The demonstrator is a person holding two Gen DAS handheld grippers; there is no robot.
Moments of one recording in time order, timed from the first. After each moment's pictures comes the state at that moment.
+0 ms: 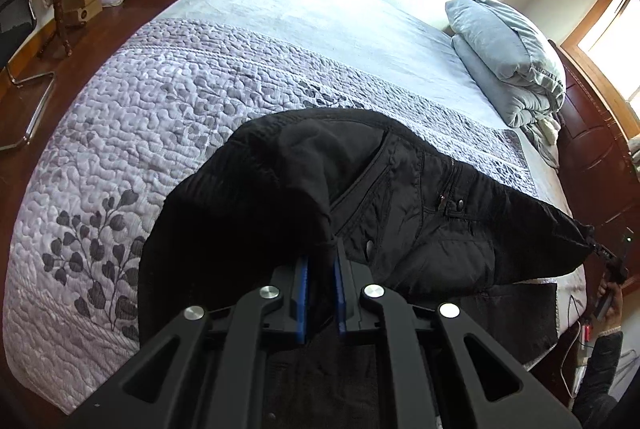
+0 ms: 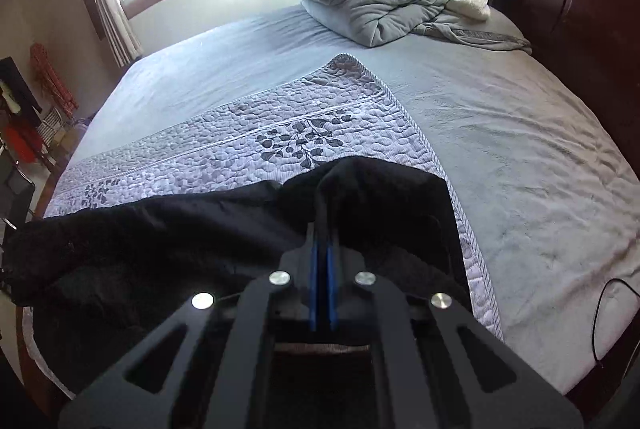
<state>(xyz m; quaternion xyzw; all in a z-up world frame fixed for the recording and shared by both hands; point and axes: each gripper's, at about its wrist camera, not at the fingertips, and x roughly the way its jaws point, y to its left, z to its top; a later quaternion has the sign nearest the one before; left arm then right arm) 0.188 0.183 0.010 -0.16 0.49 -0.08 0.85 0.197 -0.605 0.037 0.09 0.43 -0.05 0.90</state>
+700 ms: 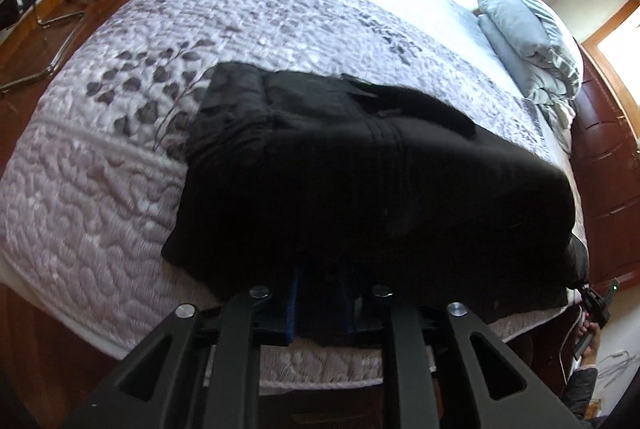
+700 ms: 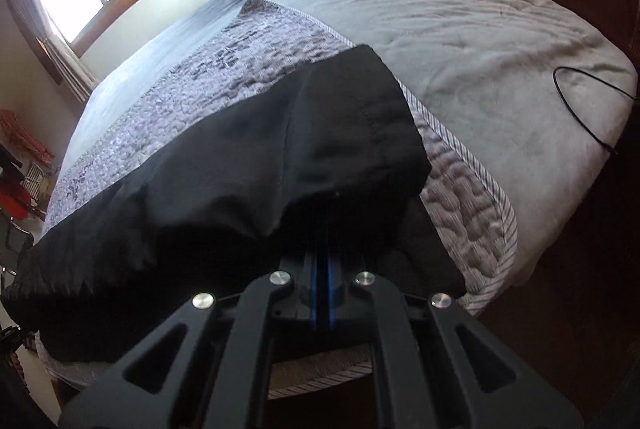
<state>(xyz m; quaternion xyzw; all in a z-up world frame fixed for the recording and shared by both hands) 0.057 0.221 -0.058 -0.19 0.54 -0.05 0.82 -0.006 -0.643 -0.082 0.20 0.46 -0.14 0.86</state>
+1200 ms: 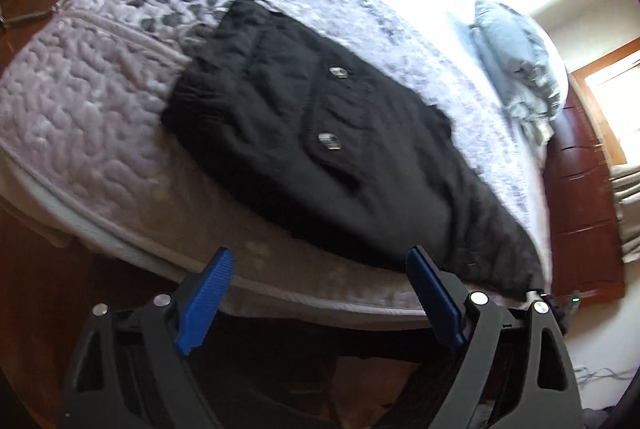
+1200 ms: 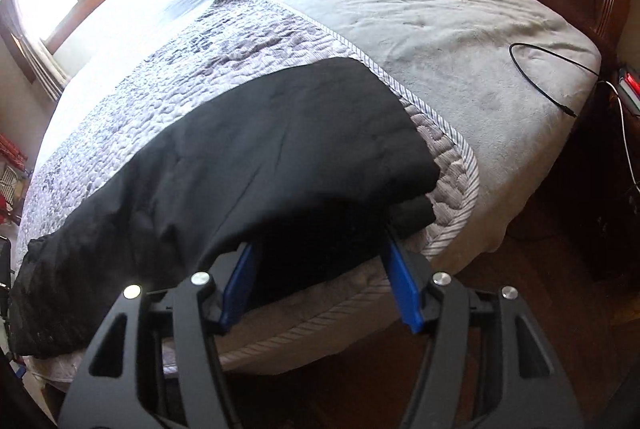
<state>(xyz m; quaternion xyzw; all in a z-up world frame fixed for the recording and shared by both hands) -0.021 0.216 -0.063 -0.29 0.53 -0.08 0.79 -0.041 -0.611 -0.078 0.19 0.46 -0.19 0.84</state>
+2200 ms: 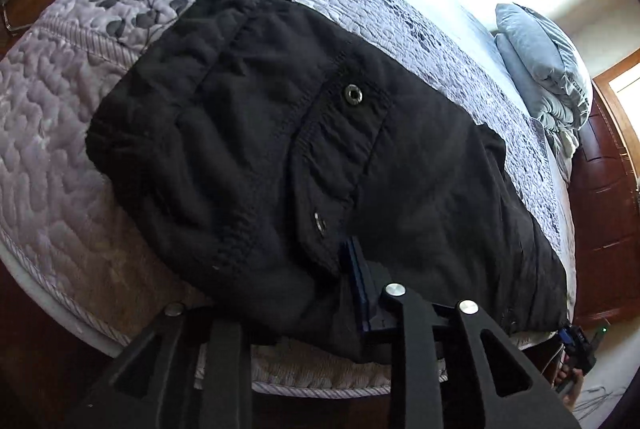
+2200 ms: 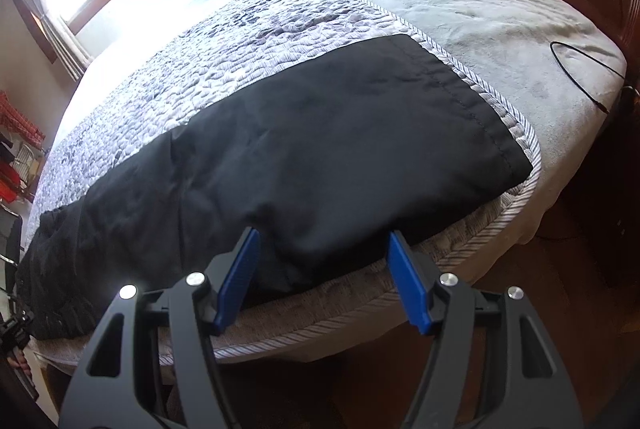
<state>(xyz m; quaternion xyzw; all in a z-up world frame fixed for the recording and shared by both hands) 0.046 0.199 -0.109 -0.26 0.54 -0.03 0.80 -0.031 -0.564 -0.089 0.18 0.47 -0.15 0.85</state>
